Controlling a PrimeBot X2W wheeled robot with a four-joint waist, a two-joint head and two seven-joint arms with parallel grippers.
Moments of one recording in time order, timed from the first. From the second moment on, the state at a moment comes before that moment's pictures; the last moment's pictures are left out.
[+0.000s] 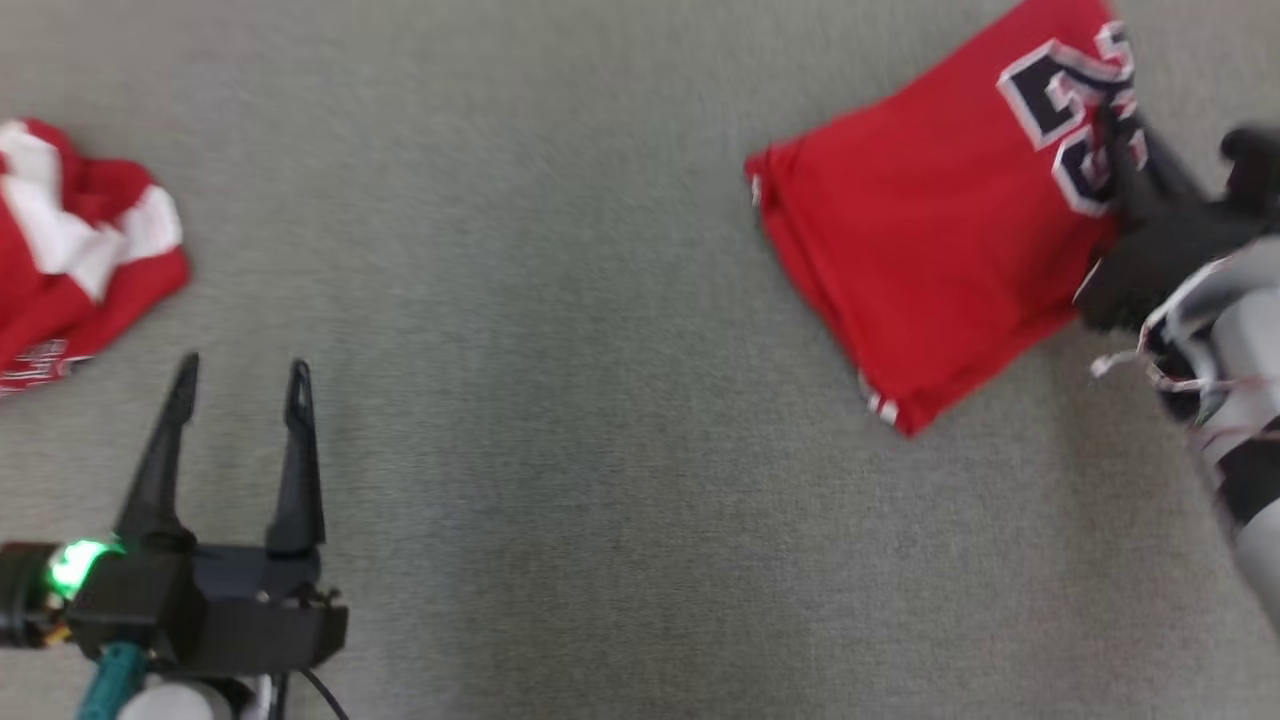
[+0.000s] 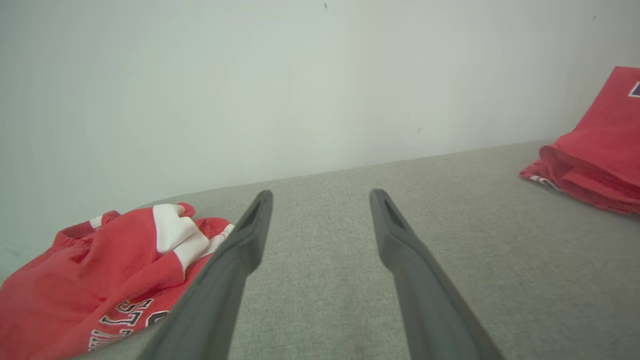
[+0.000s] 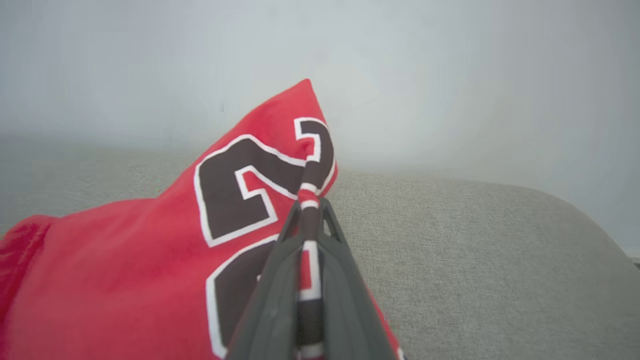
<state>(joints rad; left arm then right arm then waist) -0.18 0.19 -0.03 -0.05 -0.09 -0.04 -0.25 -0.91 -0.40 0.34 0.82 0.45 0.13 -0.16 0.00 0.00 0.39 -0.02</state>
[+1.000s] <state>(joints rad) -0.19 0.35 0.03 -0.42 -0.04 -0.04 -0.02 -1.29 -0.59 0.49 0.98 0.49 0.13 -0.22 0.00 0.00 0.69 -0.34</state>
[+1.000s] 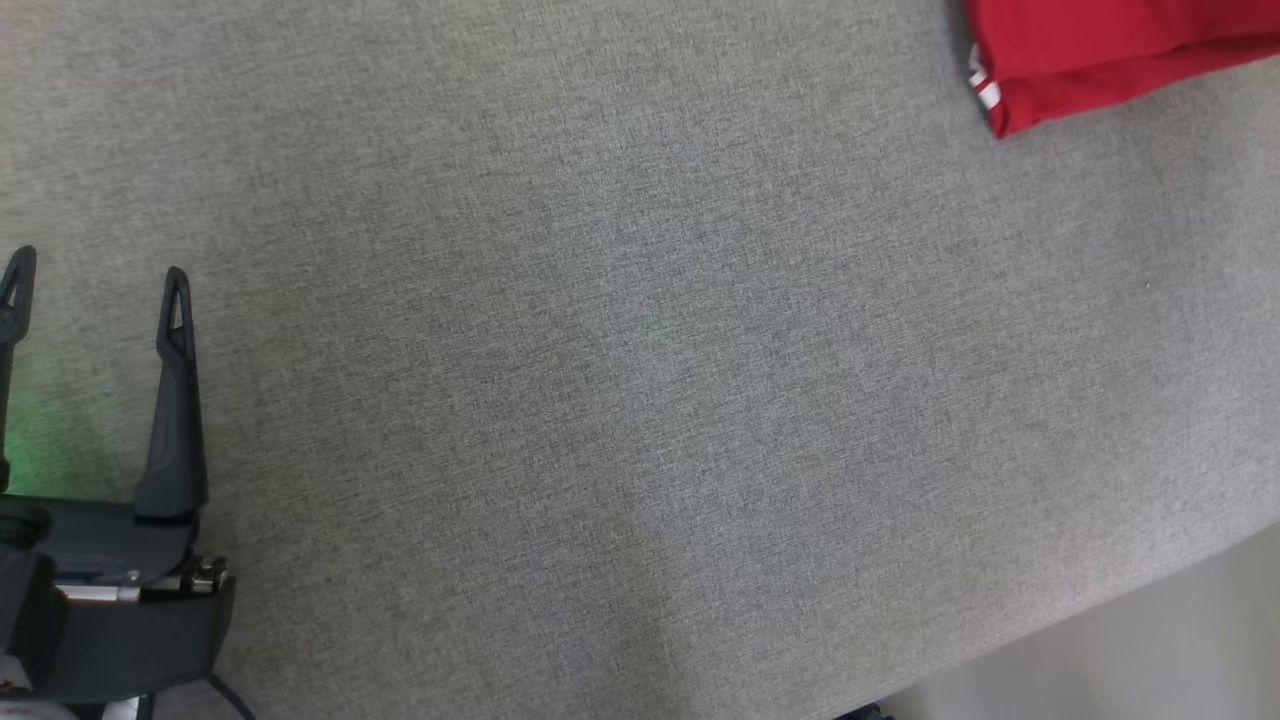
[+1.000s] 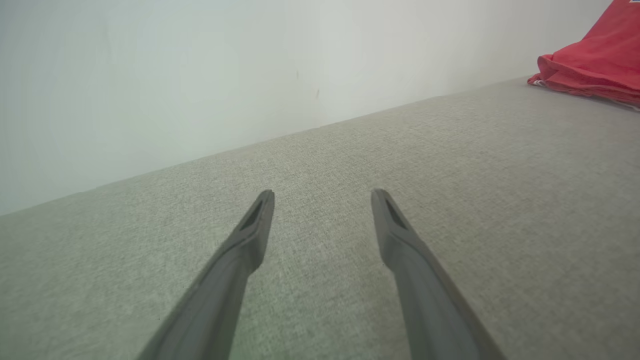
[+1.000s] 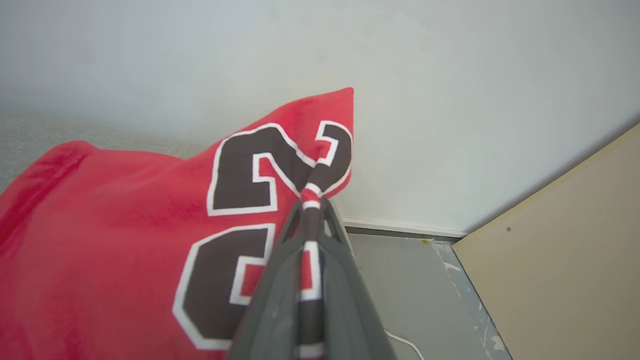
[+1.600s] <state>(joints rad) -0.19 0.36 0.03 -0.44 -0.05 -0.03 -0.03 -1.40 -0.61 0.50 1.11 0.45 0.13 -0.26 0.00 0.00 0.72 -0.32</state>
